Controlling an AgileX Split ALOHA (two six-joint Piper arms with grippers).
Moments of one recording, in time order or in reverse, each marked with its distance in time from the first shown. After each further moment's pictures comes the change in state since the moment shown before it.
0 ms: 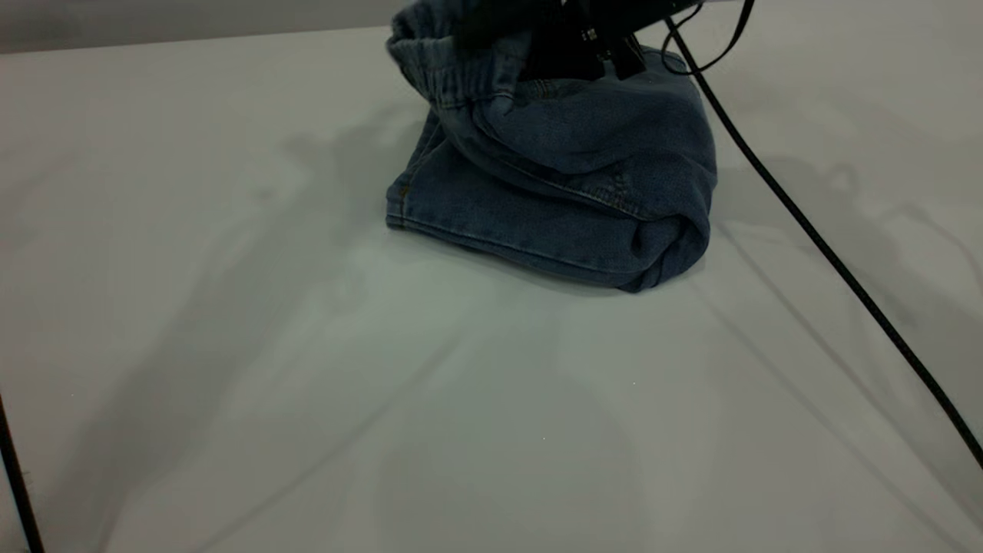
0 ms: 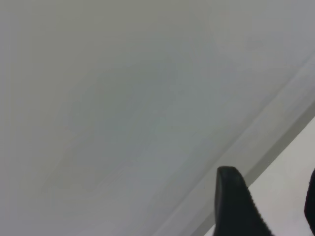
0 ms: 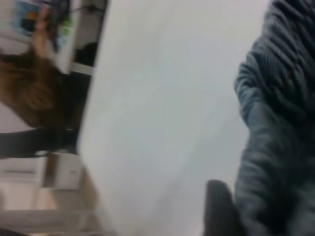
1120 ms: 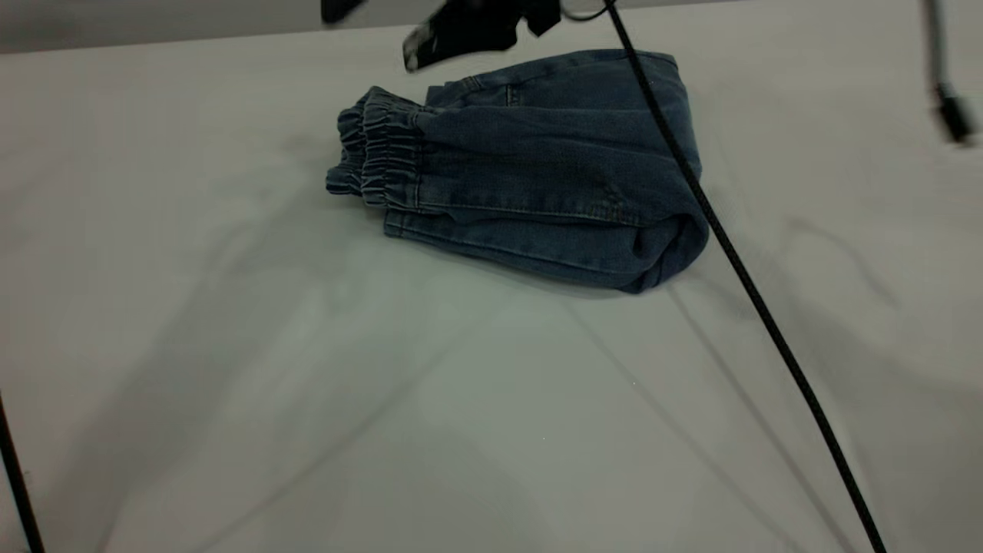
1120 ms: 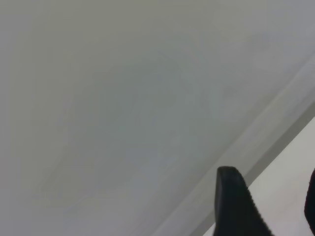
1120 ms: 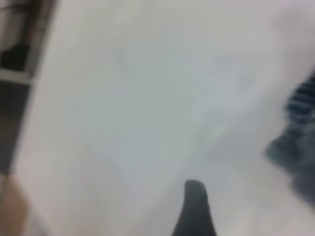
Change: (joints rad) left arm 0.000 0.000 0.000 0.001 0.001 -0.003; right arm 0.230 -0.081 -0.133 -0.393 -0.392 0.540
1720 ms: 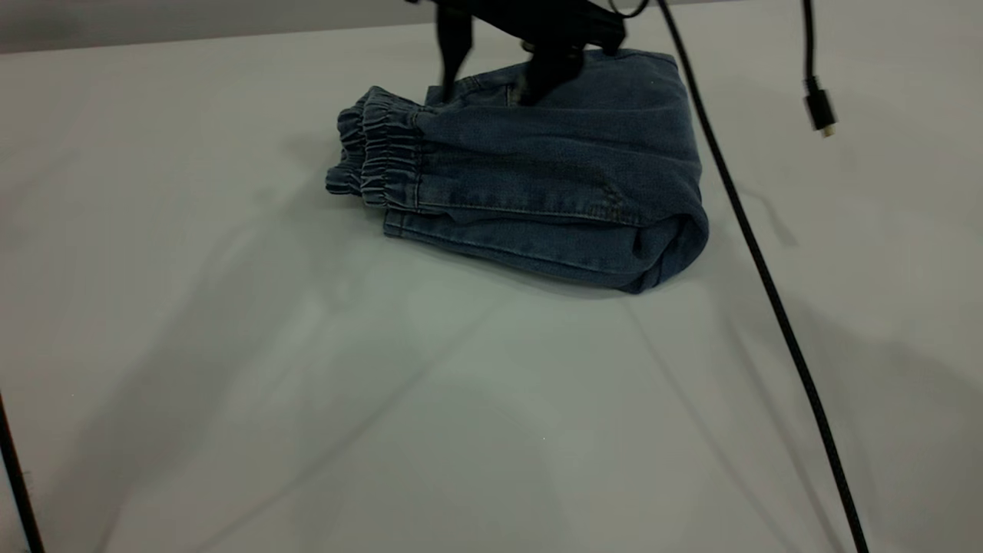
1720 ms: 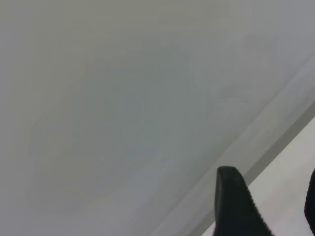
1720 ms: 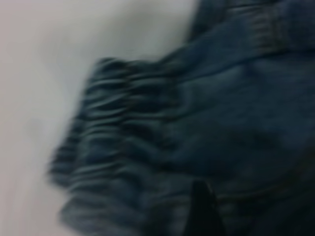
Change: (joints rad) left arm 0.000 0.000 0.000 -0.001 0.000 -0.008; right arm 0.009 0.184 -0.311 -0.839 0.125 0.848
